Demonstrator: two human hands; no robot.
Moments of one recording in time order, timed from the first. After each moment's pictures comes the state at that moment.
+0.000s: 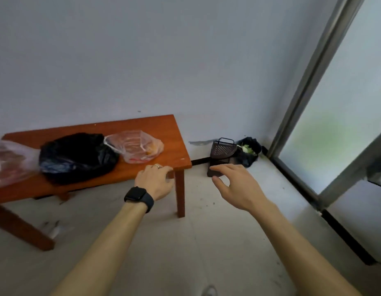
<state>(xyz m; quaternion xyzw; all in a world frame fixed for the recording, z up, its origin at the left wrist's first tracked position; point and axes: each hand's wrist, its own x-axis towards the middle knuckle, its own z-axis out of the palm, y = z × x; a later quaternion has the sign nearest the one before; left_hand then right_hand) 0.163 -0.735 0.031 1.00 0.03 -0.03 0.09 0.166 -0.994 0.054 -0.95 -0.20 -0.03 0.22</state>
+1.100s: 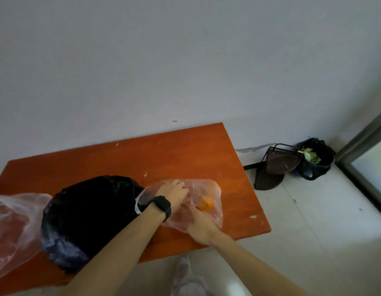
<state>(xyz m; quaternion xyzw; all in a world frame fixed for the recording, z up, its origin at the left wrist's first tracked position) 0.553 -0.438 -0.103 0.98 -0.12 -0.17 -0.08 0.508 -0.592 -0.107 -0.83 -0.21 0.32 0.41</state>
